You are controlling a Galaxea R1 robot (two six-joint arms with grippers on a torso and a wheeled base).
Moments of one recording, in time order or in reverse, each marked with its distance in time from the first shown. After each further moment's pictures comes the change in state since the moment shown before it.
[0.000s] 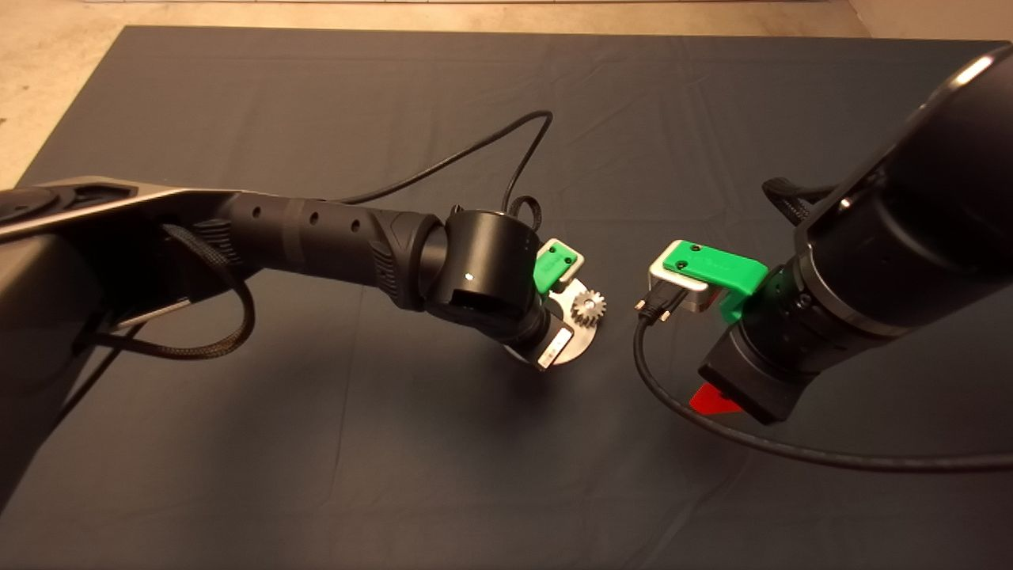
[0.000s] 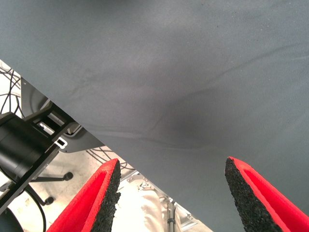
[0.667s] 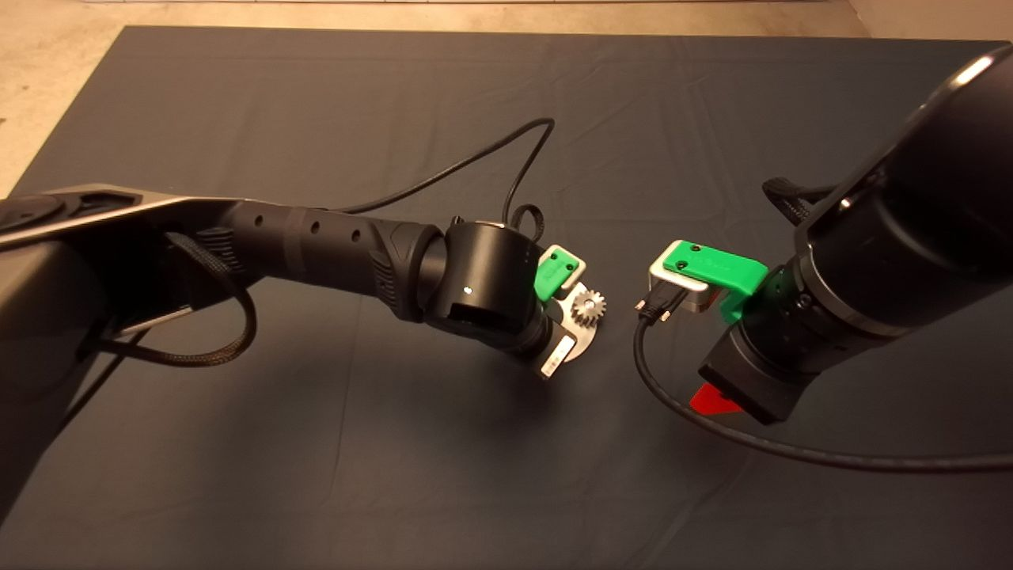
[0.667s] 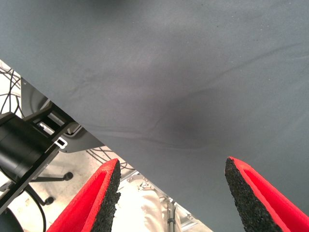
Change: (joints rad) left arm 0.018 0.001 0.029 0.017 0.003 -0.033; right arm 0.000 0.000 0.000 0.000 0.000 0.000
